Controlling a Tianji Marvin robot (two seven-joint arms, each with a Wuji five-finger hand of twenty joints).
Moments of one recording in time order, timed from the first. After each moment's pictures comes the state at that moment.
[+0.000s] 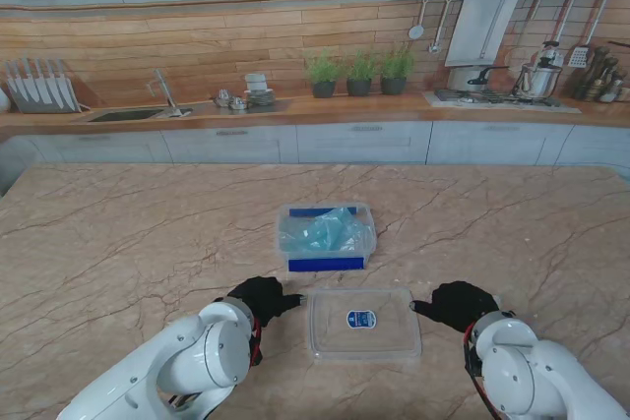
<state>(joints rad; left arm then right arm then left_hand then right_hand) 1.46 -1.08 -0.81 -1.77 0.58 0.70 -0.18 -1.85 -1.04 1.39 -1.80 -0.88 0.25 0.28 0.89 -0.02 -0.01 -0.03 0.72 0.31 0.96 0.72 1.08 0.39 0.69 0.49 0.91 0.51 1.03 0.52 0.51 0.55 1.40 0.78 0.52 -0.15 0.34 0.00 0.88 0.18 0.59 0.70 1.01 0.33 0.98 0.50 0.98 0.30 1.16 0.74 0.58 0.43 1.43 0.76</state>
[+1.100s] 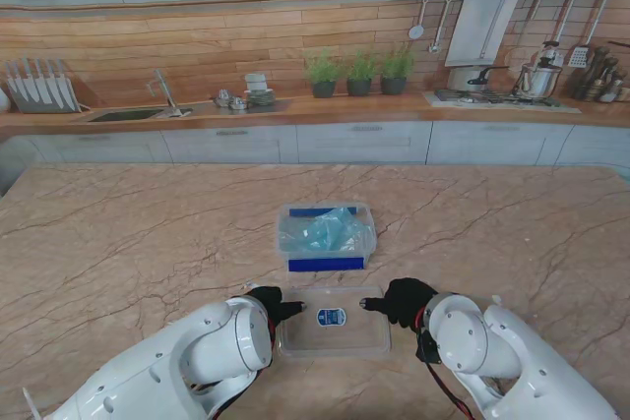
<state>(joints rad) 1.28 -1.07 -0.62 -1.71 0.43 0.96 -0.22 -1.60 -1.02 1.13 -1.70 -0.62 0.35 0.39 0.89 0.09 -0.02 -0.03 0.66 0.54 0.91 0.67 1.02 0.46 0.74 0.52 0.82 0.54 0.98 0.53 0.43 0.55 1.38 0.79 0.51 -0.15 0.34 0.01 0.94 0.33 0.60 0.77 1.02 0.34 1.00 0.50 1.00 0.31 1.18 0.73 0.59 0.44 1.45 0.76</state>
